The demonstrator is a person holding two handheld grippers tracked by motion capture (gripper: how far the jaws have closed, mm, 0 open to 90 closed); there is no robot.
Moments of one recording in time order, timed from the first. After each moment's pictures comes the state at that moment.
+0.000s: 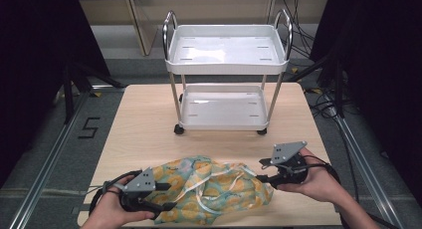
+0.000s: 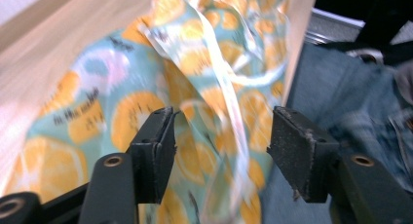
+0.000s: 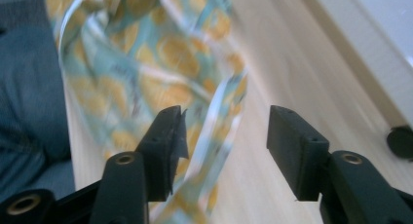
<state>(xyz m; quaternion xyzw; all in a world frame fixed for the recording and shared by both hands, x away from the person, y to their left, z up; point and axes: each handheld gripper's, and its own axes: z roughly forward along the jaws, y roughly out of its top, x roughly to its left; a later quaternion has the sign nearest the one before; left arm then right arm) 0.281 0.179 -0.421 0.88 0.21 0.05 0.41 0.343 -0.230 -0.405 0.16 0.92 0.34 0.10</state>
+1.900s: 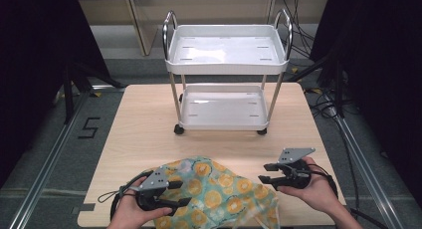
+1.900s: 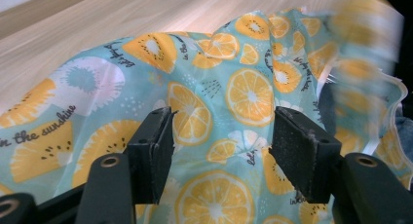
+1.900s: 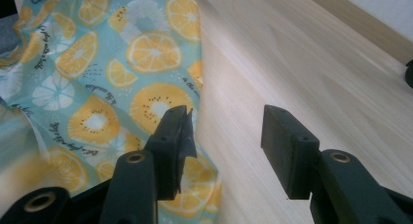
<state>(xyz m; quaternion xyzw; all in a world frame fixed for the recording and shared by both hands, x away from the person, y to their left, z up) 0.283 0.154 -0.448 0.84 0.28 0.06 0.46 0.339 -0.251 -0.441 0.28 0.88 0.37 0.08</state>
